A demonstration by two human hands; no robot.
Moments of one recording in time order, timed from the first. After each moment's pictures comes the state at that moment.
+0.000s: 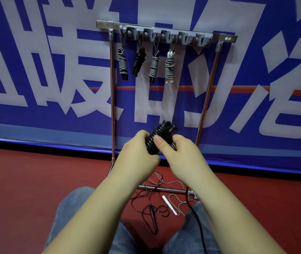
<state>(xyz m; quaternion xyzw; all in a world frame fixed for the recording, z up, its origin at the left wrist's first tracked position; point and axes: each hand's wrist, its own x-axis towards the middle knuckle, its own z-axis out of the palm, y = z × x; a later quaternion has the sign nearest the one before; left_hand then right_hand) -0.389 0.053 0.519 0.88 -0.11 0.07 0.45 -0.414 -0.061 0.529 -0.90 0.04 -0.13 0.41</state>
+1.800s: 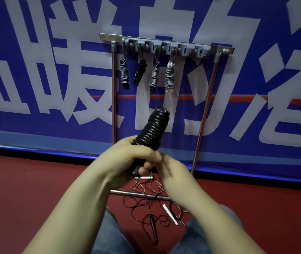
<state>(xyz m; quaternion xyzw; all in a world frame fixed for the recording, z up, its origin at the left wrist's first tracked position) -0.391 0.082 0.554 0.66 -0.17 -0.20 0.70 -0.418 -0.060 0.507 -0.89 -0.11 -0.09 0.43</state>
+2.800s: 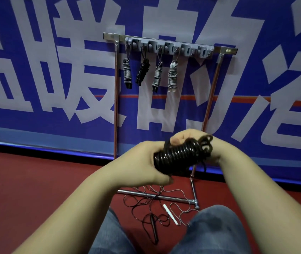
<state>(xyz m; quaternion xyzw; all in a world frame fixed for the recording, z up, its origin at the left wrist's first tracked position) -0.391 0.076 0.551 0.81 -0.36 -0.10 0.45 -0.381 -0.104 0.575 -0.87 -0.15 0.09 0.46</state>
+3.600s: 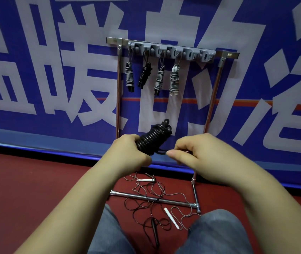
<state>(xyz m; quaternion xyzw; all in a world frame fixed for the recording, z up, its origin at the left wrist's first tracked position) -0.367 0.090 0.549 0.89 -0.11 -0.01 0.43 -0.427 -0.084 0.593 -0.98 -0.15 -0.07 0.14</state>
